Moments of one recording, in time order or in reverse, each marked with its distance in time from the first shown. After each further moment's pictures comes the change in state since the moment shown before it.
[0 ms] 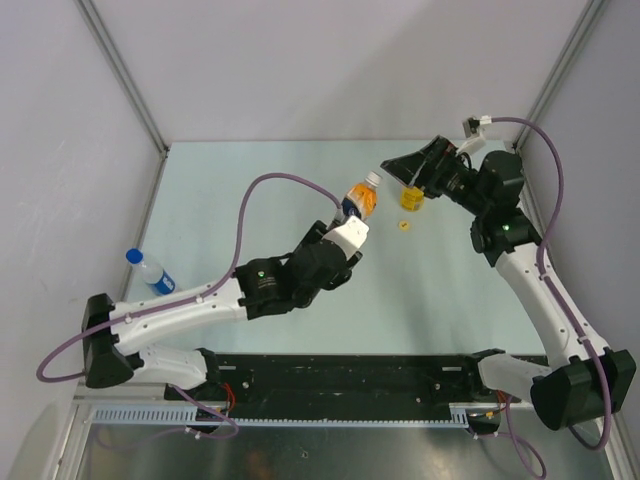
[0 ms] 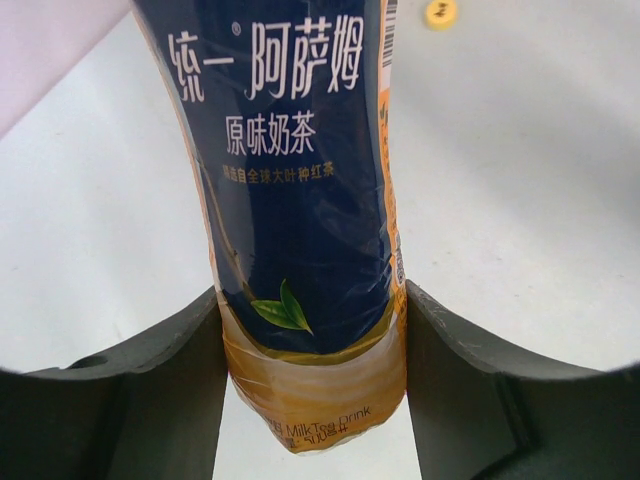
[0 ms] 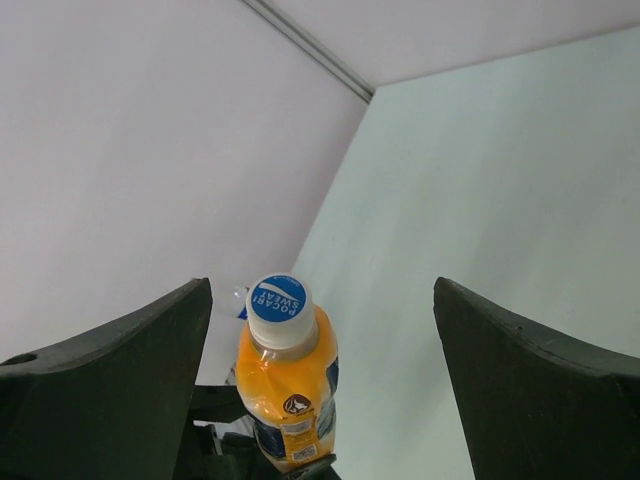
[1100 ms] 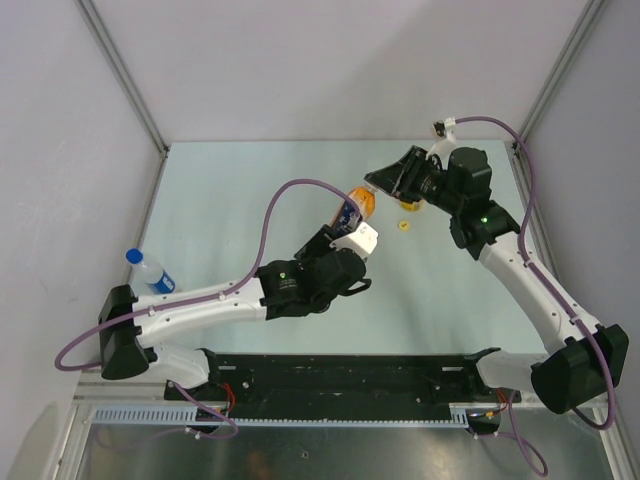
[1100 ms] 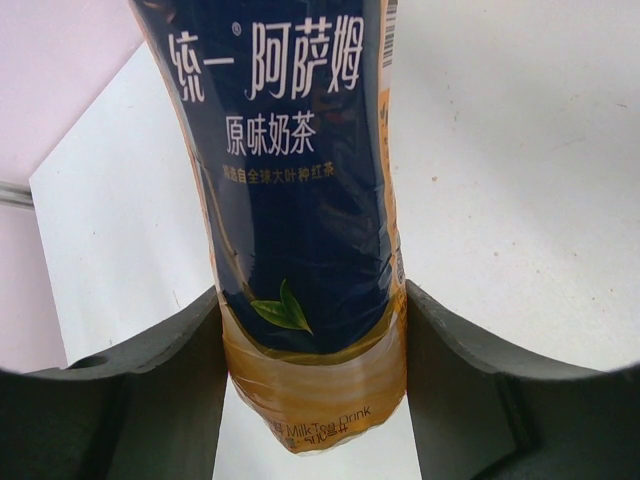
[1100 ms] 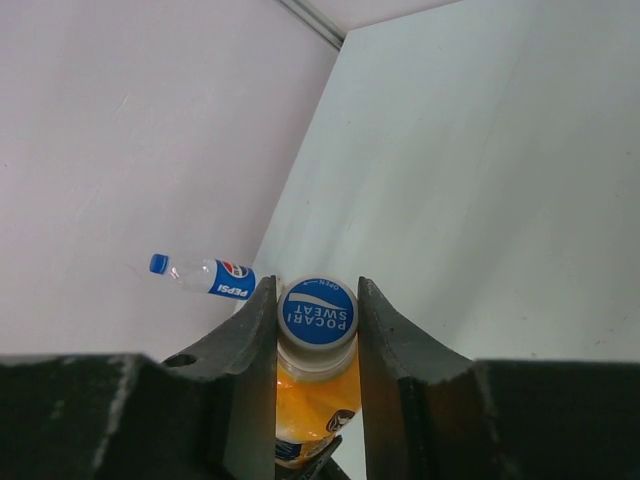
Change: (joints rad) left arm -0.051 0.121 0.053 -0.084 -0.214 -0.001; right arm 0.156 0.101 0.071 -0.132 0.132 -0.078
